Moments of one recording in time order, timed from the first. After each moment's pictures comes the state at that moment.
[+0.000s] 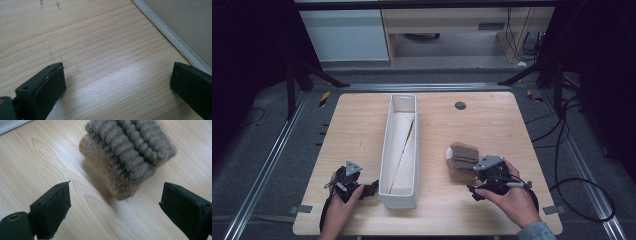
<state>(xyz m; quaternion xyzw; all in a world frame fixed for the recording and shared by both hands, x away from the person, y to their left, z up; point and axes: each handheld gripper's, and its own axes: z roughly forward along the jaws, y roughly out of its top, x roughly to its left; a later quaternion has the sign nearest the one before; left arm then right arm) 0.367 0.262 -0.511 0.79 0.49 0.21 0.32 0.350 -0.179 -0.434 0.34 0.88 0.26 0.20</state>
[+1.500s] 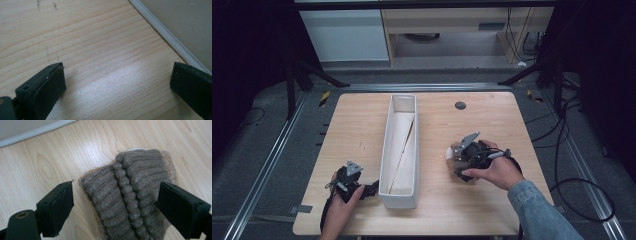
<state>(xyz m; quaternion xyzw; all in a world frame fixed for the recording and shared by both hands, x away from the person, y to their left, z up) 0.367 0.260 -0.511 0.79 0.48 0.21 0.32 0.416 -0.143 -0.422 0.23 0.93 0.23 0.14</state>
